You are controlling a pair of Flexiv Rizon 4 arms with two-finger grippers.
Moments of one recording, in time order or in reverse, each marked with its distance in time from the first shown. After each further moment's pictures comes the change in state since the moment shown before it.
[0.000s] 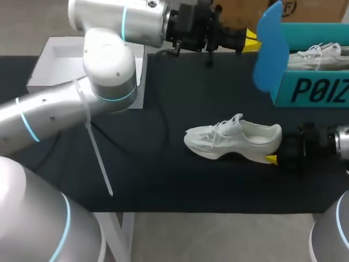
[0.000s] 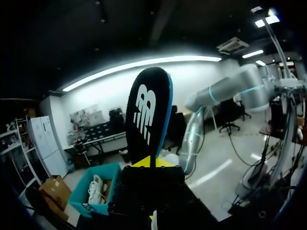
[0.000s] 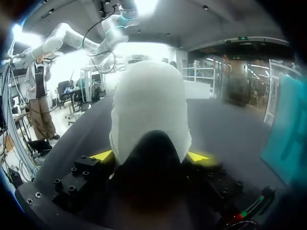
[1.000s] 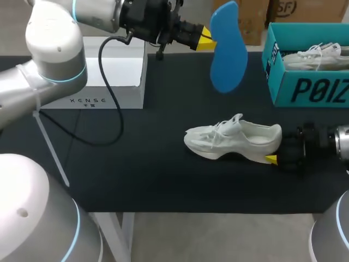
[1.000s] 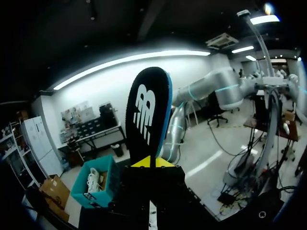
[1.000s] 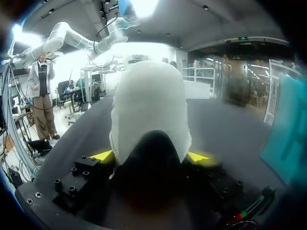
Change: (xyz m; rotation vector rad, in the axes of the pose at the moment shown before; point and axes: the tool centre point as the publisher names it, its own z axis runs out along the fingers) left arm 0.029 -0.004 -0.089 -0.063 0.095 0.032; right arm 0.000 0.000 0.000 0.000 0.000 0.000
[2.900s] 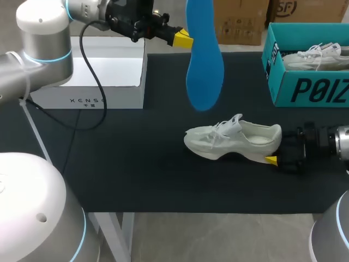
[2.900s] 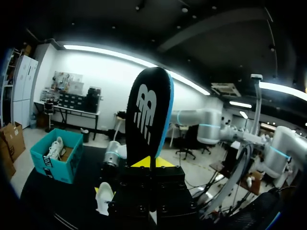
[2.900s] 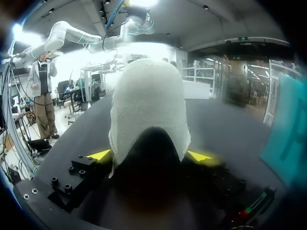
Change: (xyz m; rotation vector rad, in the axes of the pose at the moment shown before) left arm 0.004 0.020 -0.045 0.127 0.229 -0.483; right arm -0.002 -0.001 -0.002 -0.003 -0.008 -0.008
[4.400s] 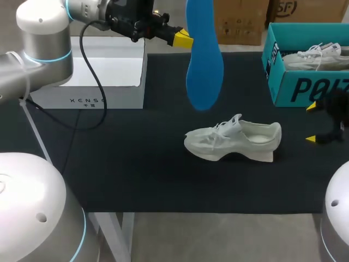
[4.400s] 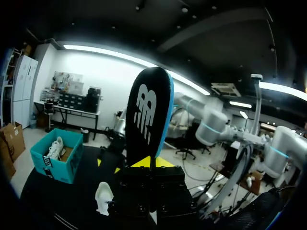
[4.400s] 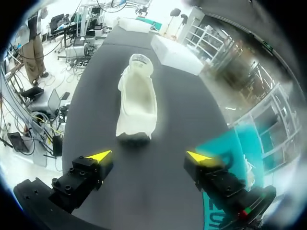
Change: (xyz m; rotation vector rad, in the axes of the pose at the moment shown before) left arm 0.000 0.000 0.000 0.000 0.000 0.000; right arm -0.011 0.083 -0.136 0.633 -0.149 -0.283
